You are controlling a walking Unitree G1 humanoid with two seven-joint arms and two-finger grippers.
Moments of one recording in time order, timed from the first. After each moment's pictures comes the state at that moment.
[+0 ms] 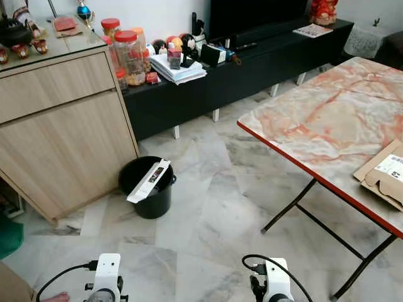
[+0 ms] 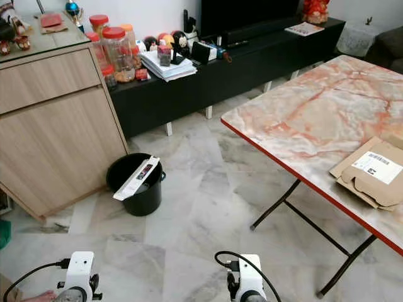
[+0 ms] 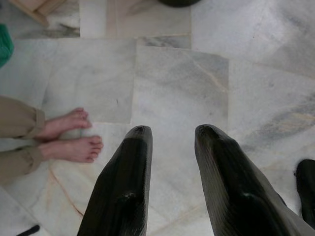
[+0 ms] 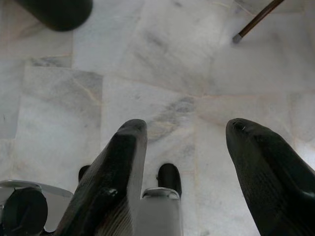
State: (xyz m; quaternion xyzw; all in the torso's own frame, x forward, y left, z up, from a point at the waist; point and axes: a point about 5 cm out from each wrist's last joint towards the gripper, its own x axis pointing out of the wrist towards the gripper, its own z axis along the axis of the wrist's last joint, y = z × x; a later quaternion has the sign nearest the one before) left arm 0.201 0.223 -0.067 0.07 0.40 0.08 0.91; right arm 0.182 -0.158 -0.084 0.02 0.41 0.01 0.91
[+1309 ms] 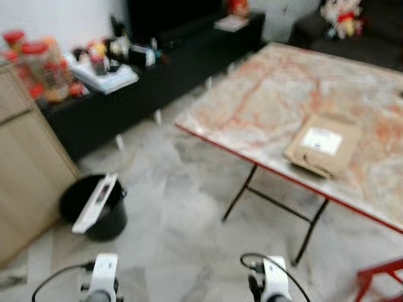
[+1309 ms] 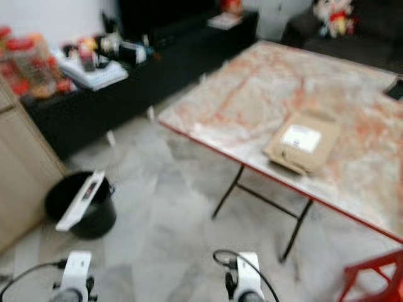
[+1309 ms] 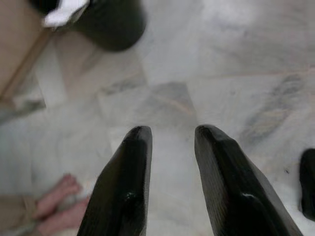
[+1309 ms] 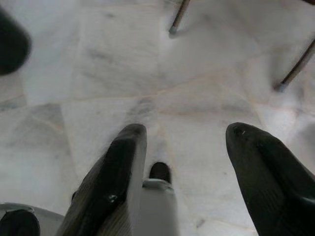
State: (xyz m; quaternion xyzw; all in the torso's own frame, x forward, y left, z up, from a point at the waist) left arm 0.203 0.224 -0.065 0.09 0.40 0.07 0.91; right arm 0.183 -0.159 -0.084 0.02 0.41 0.00 0.91
